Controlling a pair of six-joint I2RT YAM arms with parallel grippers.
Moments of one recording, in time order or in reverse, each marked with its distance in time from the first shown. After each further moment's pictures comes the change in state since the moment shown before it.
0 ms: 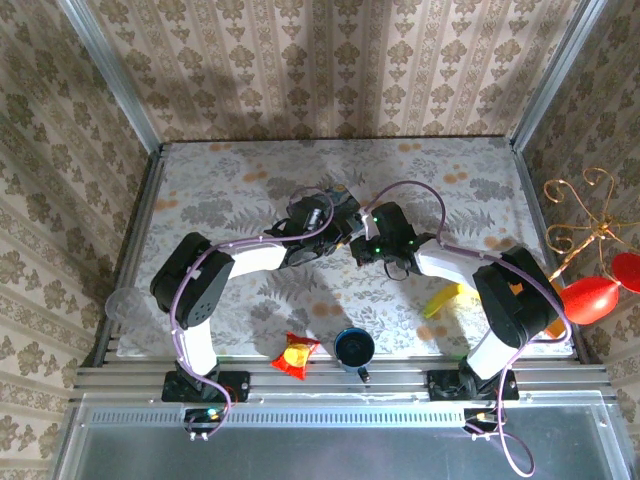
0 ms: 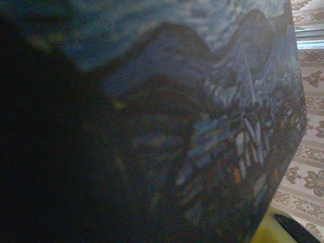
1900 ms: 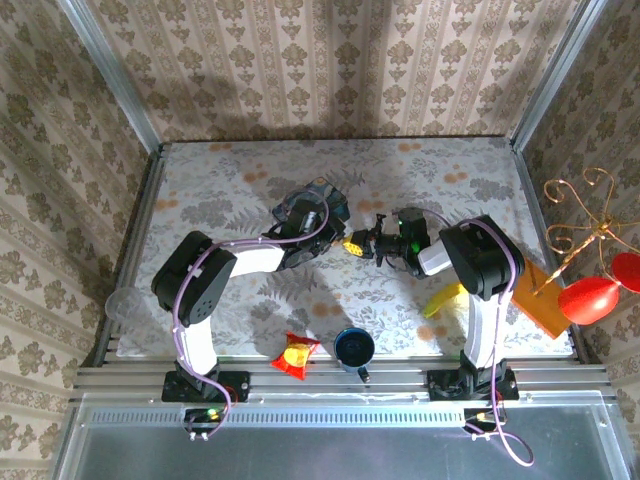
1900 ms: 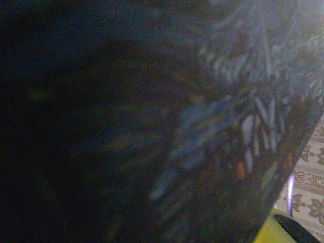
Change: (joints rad) left arm 0.021 0.015 -0.047 0.087 -0.075 -0.014; right arm -0.214 0.376 -0.123 0.903 -0.676 1.173
